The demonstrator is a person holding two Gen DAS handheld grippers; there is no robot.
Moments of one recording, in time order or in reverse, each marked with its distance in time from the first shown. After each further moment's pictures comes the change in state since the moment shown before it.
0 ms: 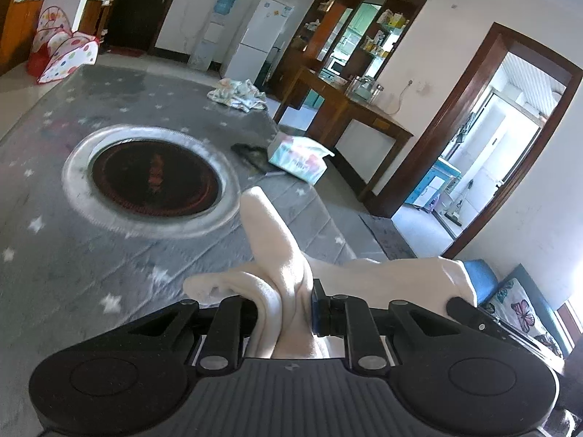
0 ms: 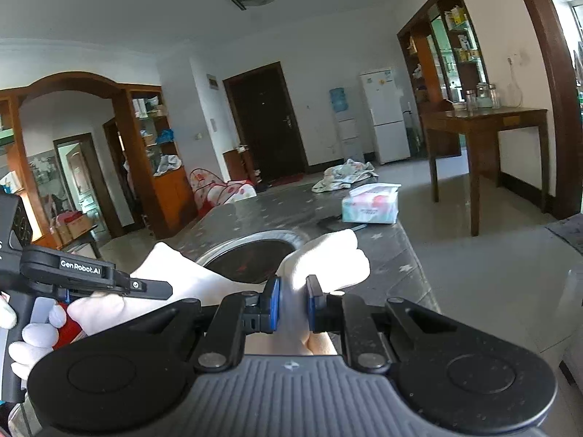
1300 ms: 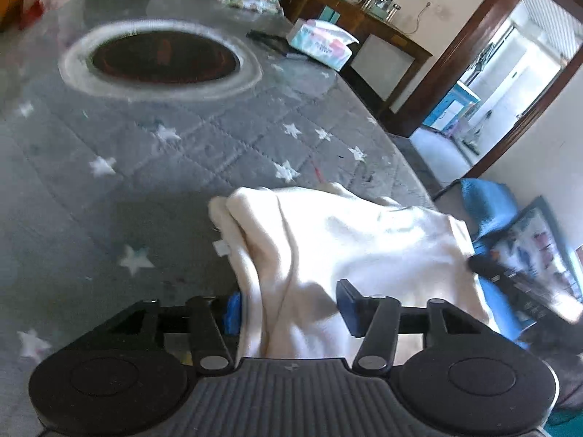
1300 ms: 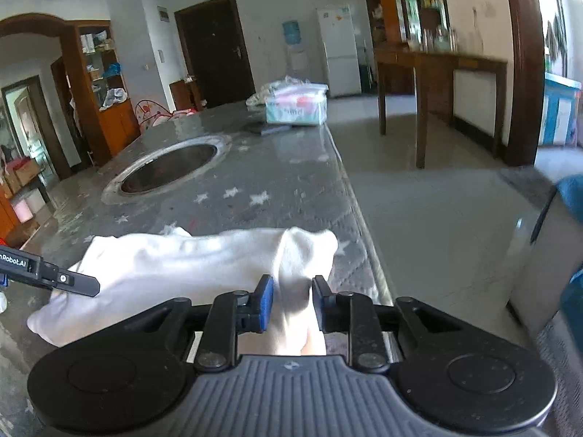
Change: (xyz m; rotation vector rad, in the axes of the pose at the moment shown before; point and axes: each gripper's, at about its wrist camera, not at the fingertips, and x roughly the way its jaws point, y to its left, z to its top) left arm 0.036 0.024 -0.091 0.044 0.250 0.074; right arm 0.004 -0.049 -0.076 -0.038 0.224 -0.186
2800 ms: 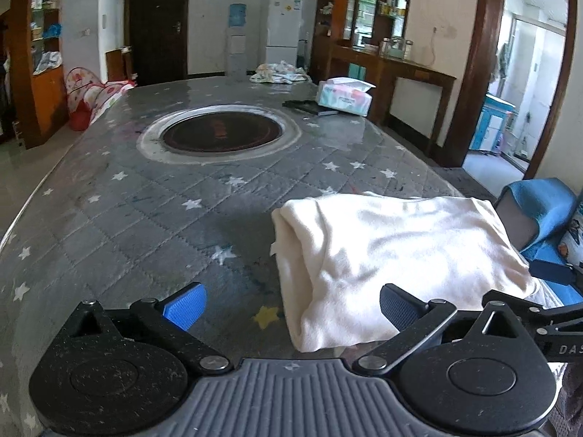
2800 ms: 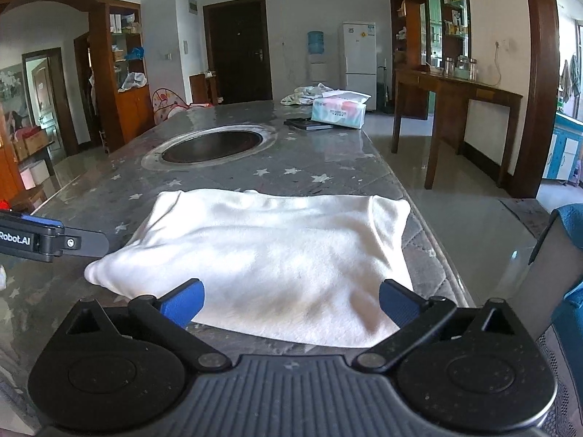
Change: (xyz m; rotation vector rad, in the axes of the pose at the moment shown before) left arm -0.059 -0.027 -0.069 0.152 -0.239 0.266; right arm -0.037 0.069 -0.045 -0.106 -0.013 0.002
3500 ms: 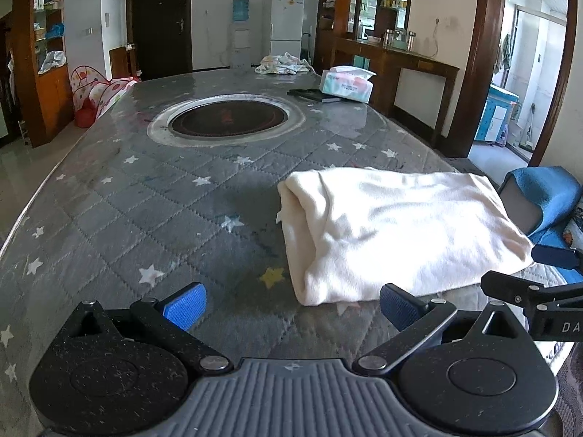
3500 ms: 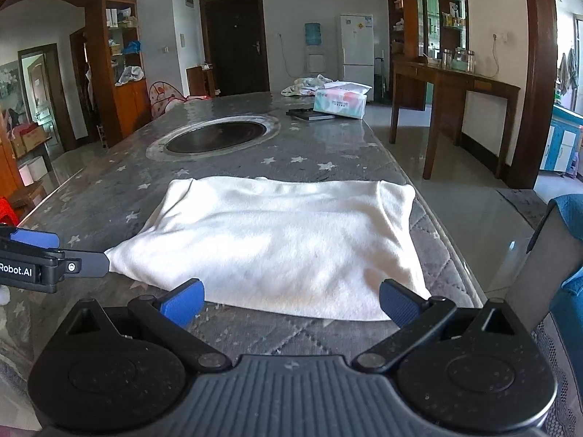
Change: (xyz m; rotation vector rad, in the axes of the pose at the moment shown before) left arm -0.014 -0.003 -0.024 0.022 0.018 0.019; right arm -0.009 0.014 -0.007 0.013 0.032 -0.009
